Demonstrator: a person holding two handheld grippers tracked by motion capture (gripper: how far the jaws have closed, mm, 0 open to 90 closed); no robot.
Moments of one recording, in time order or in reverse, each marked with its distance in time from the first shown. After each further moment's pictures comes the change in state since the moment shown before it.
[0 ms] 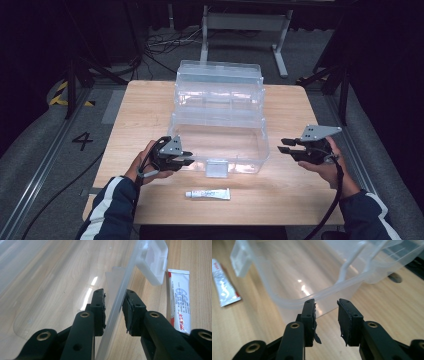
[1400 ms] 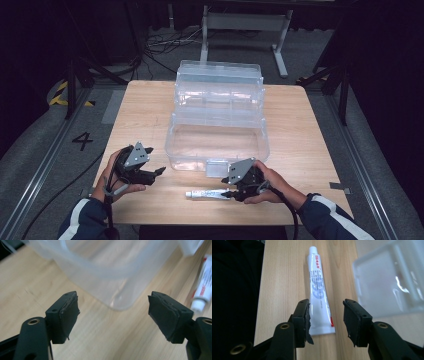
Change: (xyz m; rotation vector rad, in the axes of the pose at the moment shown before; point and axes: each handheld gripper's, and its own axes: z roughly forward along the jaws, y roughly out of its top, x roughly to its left) left arm -0.019 -0.070 -0.056 0.032 0.275 -0.227; right arm 0.142 0.052 0.108 0.181 0.410 -0.357
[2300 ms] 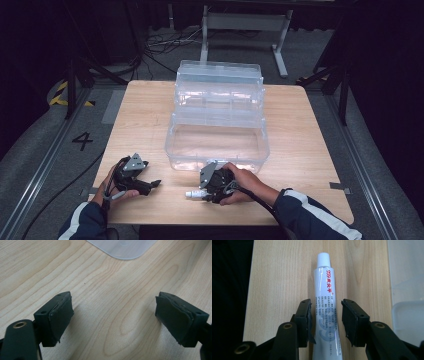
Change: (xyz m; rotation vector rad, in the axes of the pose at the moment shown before) left arm 0.010 -0.049 0.030 0.051 -0.094 -0.120; right arm -0.003 0.041 0.059 0.171 0.066 -0.027
